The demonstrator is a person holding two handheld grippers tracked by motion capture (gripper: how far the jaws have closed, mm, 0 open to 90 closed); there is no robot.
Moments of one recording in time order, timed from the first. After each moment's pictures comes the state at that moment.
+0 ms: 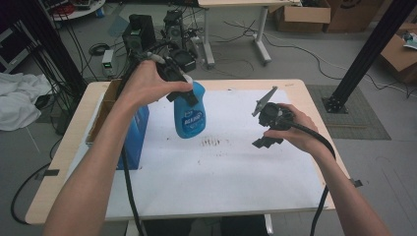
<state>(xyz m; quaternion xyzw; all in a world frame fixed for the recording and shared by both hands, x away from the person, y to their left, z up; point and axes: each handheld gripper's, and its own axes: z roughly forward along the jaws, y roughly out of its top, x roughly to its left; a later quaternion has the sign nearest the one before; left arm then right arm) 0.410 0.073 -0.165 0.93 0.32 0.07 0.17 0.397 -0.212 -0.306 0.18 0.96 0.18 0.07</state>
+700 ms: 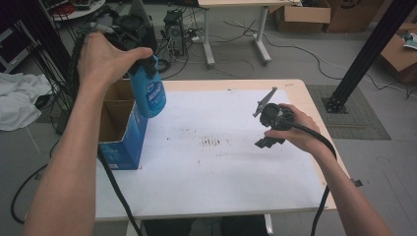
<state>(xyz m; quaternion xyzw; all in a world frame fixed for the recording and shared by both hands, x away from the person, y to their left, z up) 0.410 0.155 -0.108 0.81 0.55 0.13 0.15 0.400 -0.215 -0.310 0.19 0.97 0.16 0.07</state>
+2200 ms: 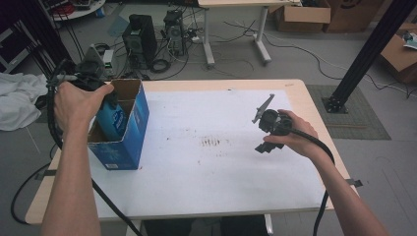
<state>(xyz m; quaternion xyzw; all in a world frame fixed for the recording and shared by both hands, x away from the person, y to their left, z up) 0.403 0.252 -0.215 0.70 0.69 0.12 0.10 0.399 -0.217 -0.332 0.20 0.97 0.15 0.06</state>
